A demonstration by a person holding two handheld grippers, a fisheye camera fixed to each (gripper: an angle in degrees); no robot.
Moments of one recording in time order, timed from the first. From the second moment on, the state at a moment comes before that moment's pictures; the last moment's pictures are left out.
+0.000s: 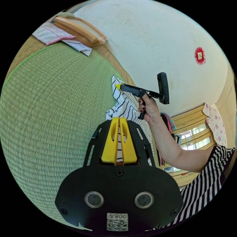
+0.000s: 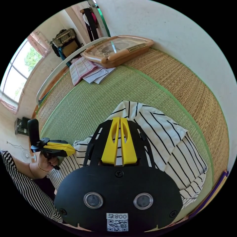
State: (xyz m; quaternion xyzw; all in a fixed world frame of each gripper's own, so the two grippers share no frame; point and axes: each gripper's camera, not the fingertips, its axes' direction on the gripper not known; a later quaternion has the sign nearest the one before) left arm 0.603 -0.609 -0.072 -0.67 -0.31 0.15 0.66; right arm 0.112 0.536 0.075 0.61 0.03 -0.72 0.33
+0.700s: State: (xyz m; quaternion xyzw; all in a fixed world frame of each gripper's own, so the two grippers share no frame) left arm 0.651 -0.730 -0.031 -0.68 -0.30 0.14 0.66; right arm 0.178 0.446 0.076 0.58 0.01 -0.75 0.31
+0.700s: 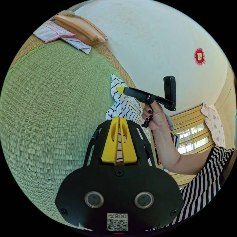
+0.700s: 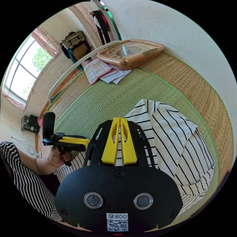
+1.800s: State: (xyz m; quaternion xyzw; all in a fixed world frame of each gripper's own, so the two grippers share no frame) left arm 1.386 -0.965 -0.138 -0.57 0.02 0.52 0.63; right arm 0.968 0.173 0.482 0.85 -0.29 -0.43 0.07
